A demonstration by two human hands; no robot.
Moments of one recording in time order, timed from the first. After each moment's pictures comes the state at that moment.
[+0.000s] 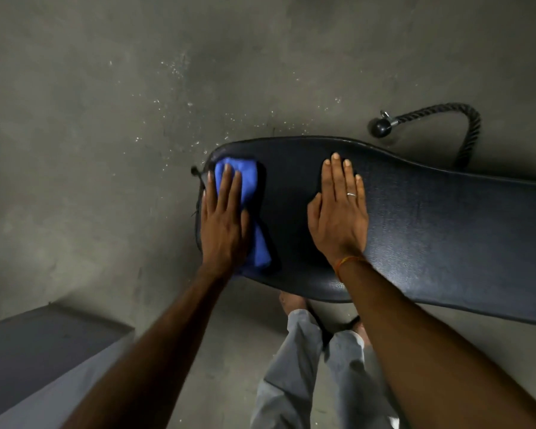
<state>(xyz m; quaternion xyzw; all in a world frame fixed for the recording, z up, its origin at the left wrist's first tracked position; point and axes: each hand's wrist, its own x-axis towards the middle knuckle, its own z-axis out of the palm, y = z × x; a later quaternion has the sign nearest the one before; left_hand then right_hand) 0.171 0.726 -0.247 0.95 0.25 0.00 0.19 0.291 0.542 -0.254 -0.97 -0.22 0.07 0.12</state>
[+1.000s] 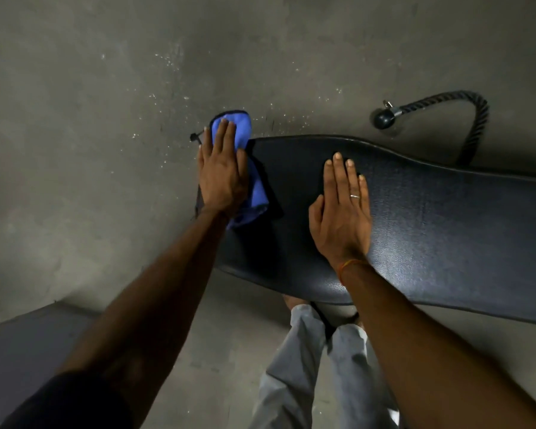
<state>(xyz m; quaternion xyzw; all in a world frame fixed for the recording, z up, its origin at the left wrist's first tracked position) 0.272 0.776 -0.250 0.95 0.28 -0.03 0.17 0.294 0.543 -0.256 -0.97 -0.21 0.06 0.12</state>
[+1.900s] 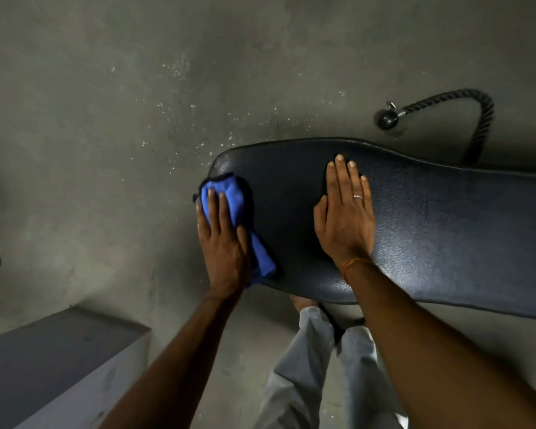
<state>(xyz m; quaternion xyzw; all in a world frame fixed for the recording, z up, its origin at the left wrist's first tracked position) 0.154 0.721 -0.252 0.94 0.31 -0.02 0.17 0.295 0.541 -0.253 -0.96 -0.22 0.07 0.13</state>
